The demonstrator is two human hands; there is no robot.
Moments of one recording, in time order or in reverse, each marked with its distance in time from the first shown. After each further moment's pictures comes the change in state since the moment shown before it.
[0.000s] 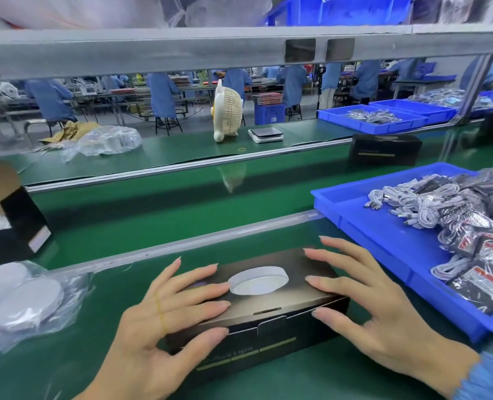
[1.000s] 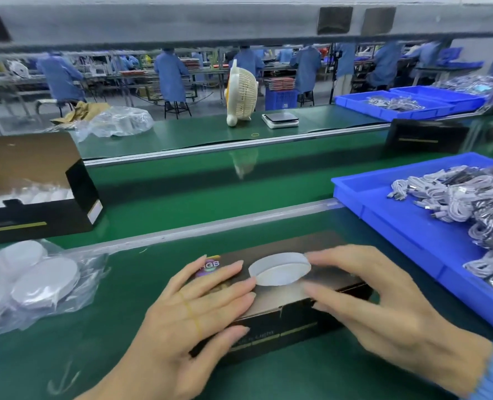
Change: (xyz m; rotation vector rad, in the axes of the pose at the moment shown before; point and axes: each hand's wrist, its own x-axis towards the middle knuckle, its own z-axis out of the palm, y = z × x) left_hand -0.008 -0.002 -0.003 0.146 -0.111 0.099; right_hand 0.017 -0.019 0.014 0.002 0.000 -0.131
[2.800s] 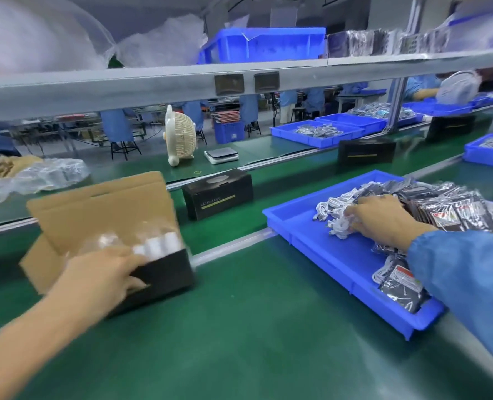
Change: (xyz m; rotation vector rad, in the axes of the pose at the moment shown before) left_hand 0.111 -0.063 -0.024 0.741 -0.572 -0.403; right_hand 0.002 0.199 -0.132 -1.068 -0.595 0.684
